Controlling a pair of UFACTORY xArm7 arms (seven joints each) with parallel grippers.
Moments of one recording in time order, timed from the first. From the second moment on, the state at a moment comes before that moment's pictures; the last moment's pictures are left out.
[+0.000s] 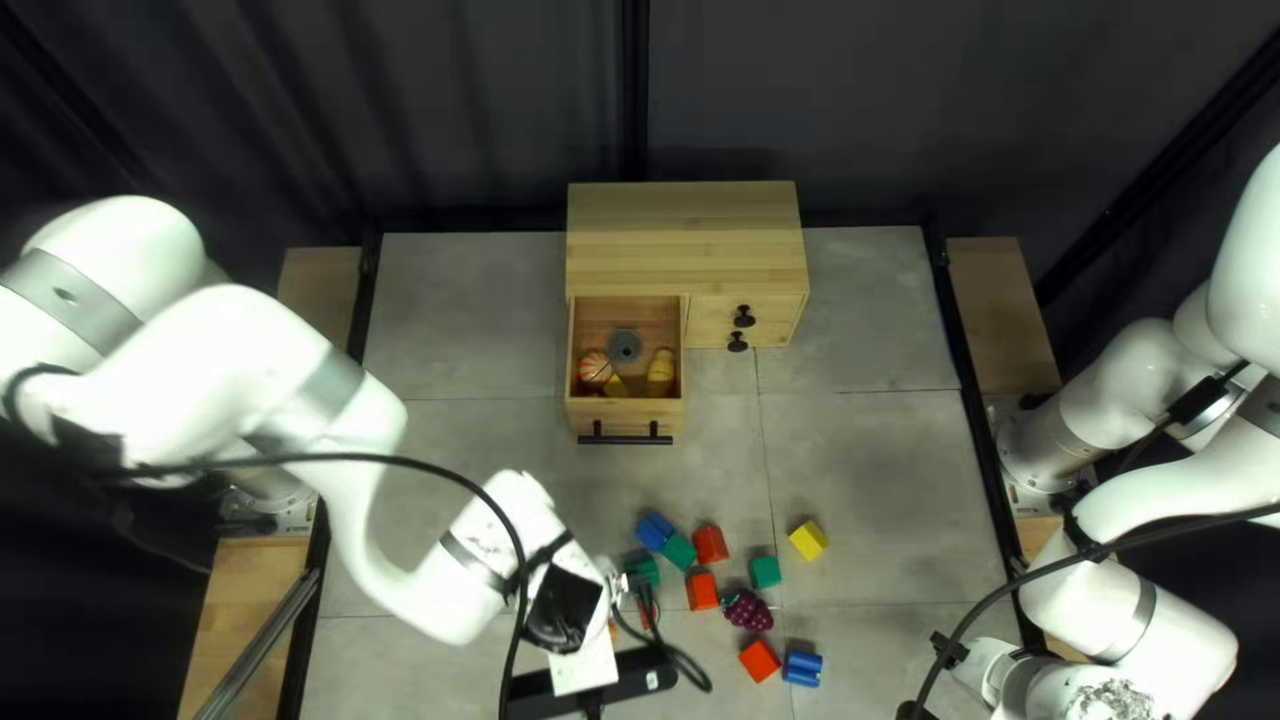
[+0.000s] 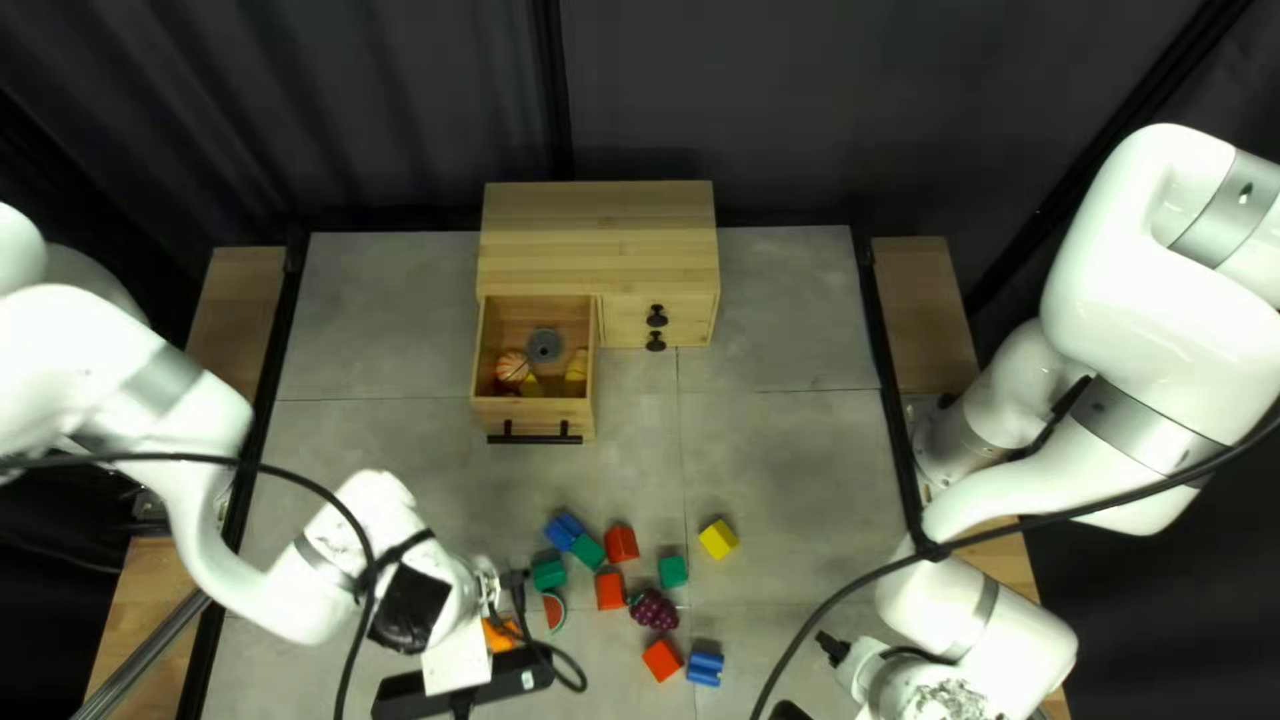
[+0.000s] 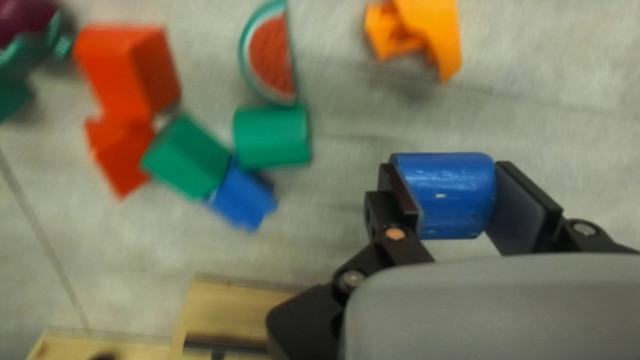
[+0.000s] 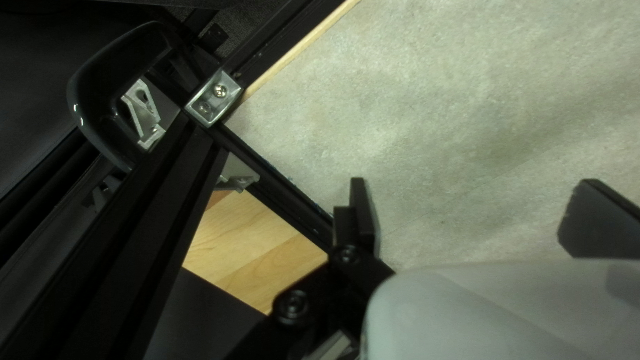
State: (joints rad) left arm -0.13 0.10 -0.27 1.08 0.34 1.13 0.70; right arm 0.75 -0.05 0.21 0.76 0.04 0.99 0.07
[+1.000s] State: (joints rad) left arm -0.03 0.01 -0.16 0.99 0.45 1.00 0.34; right arm 0.75 -0.05 0.21 0.76 0.04 0.99 0.07
